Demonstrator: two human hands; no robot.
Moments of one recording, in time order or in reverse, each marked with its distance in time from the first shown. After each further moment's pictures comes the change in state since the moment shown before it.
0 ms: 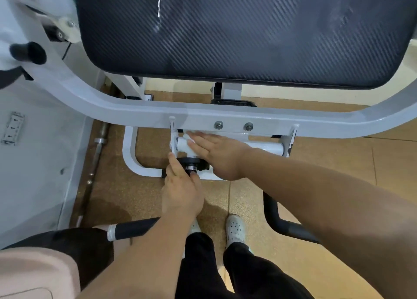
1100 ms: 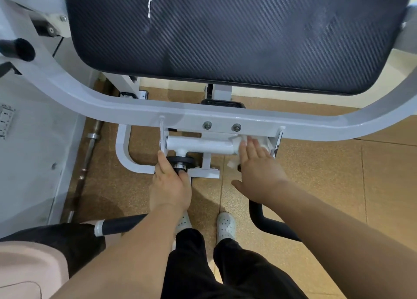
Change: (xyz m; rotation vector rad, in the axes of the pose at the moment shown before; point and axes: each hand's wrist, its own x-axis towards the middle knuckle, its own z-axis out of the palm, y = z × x) left_hand -0.003 0.006 -0.003 0.045 0.012 -0.016; right_hand -0.094 0.007 0.036 0.113 -0.085 0.584
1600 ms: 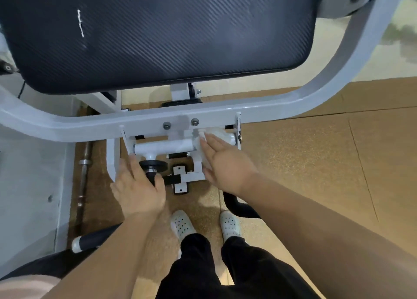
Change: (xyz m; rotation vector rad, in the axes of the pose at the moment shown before) left_hand -0.009 0.000 0.003 0.255 0.193 0.147; right_hand -0.027 0.017 0.015 0.287 0.337 -0.215
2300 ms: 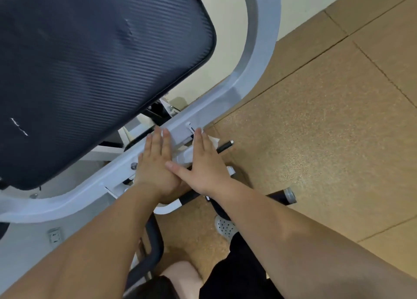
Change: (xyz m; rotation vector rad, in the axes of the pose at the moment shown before) left_hand 0.048 0.162 -0.050 0.561 -0.407 0.602; right_hand 0.006 0.016 0.022 1.070 0.315 0.451
